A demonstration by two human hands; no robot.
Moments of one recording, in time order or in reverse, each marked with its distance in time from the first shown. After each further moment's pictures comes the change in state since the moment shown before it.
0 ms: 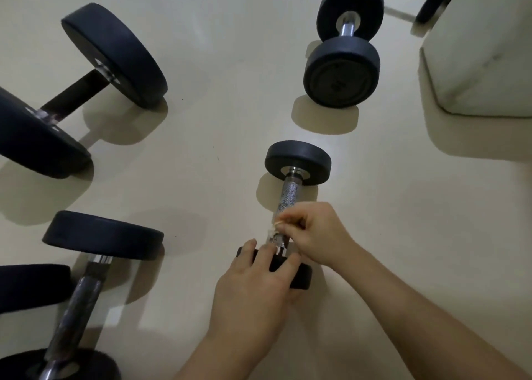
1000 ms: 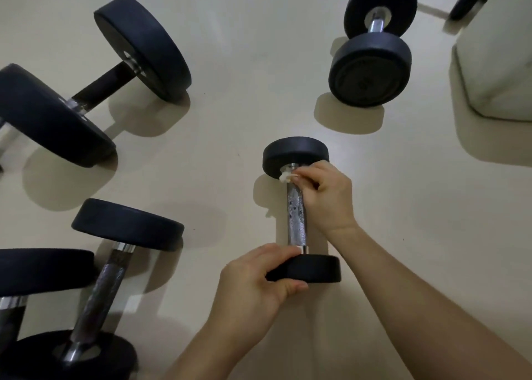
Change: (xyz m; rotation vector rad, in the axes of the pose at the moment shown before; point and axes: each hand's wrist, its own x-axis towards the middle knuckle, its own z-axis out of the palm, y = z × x) left_hand -0.007 -0.025 0.003 -0.958 0.104 -0.240; right_hand 0.054 0.000 0.014 -0.047 0.429 -0.046
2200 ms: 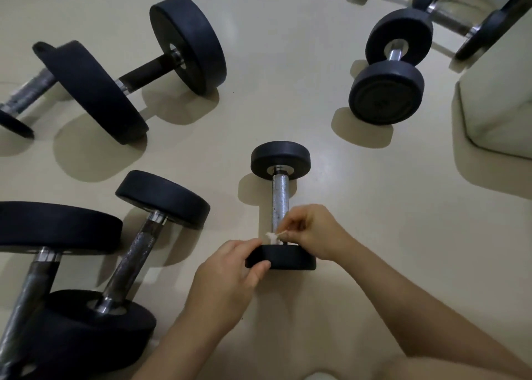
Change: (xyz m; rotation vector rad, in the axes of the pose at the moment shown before) left_hand -0.033 -0.033 -0.048 0.320 0.068 -0.101; right_hand -0.043 -0.052 0.001 0.026 -0.693 0.126
